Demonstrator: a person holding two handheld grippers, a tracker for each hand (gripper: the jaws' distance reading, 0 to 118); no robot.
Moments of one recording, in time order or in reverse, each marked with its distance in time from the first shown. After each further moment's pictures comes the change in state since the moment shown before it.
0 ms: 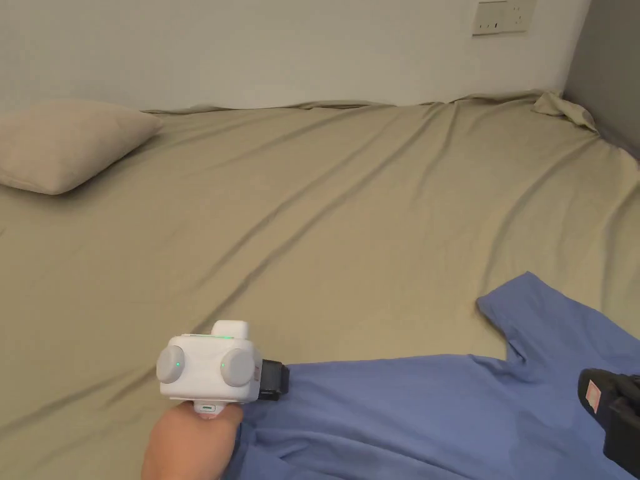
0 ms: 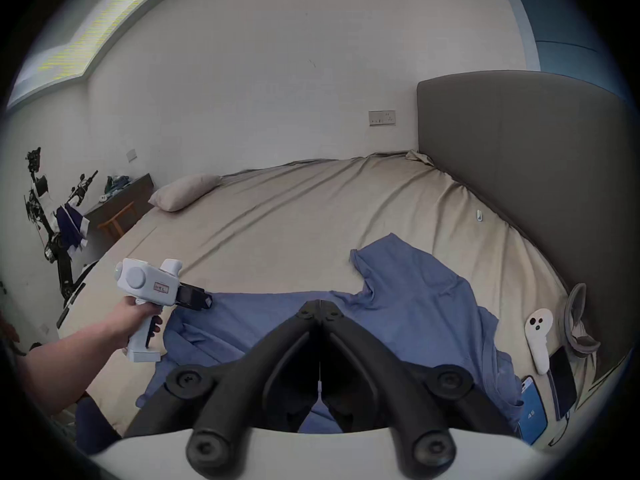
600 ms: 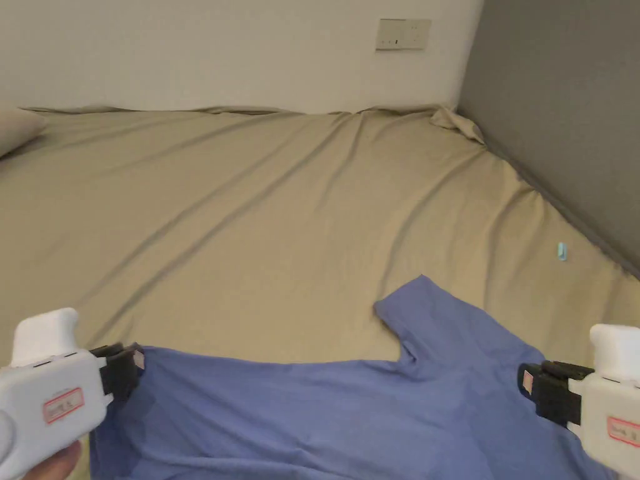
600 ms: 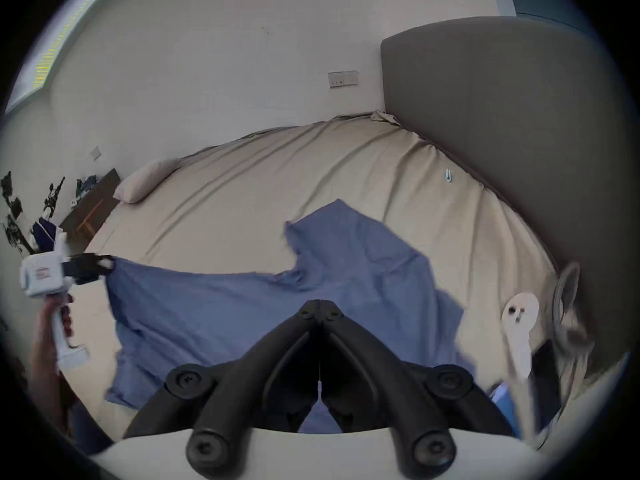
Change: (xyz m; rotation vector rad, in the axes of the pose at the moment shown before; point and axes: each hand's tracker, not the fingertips) left arm -0.022 -0.019 0.146 0.359 -0.366 0.213; right arm 0.123 0.013 -0.058 -0.164 -0.098 -0.066
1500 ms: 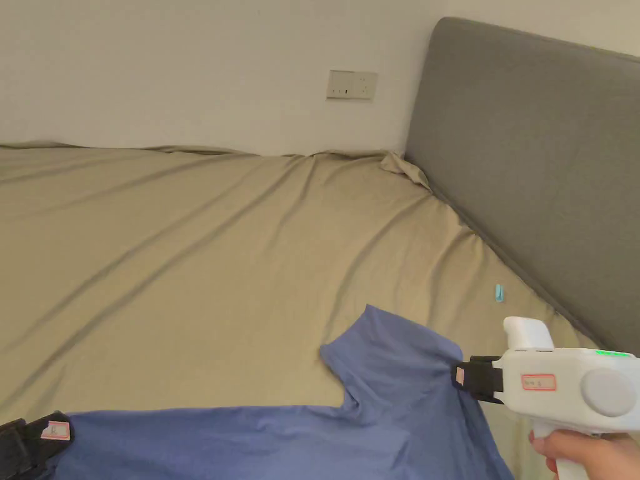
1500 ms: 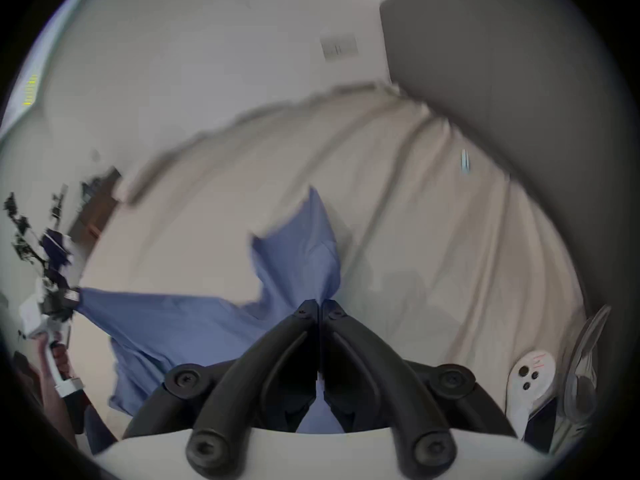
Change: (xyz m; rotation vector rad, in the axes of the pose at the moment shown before) left arm -0.014 -0.023 0.045 0.068 -0.226 0.310; right arm 0.054 0.050 -0.041 -0.009 0.133 -0.049
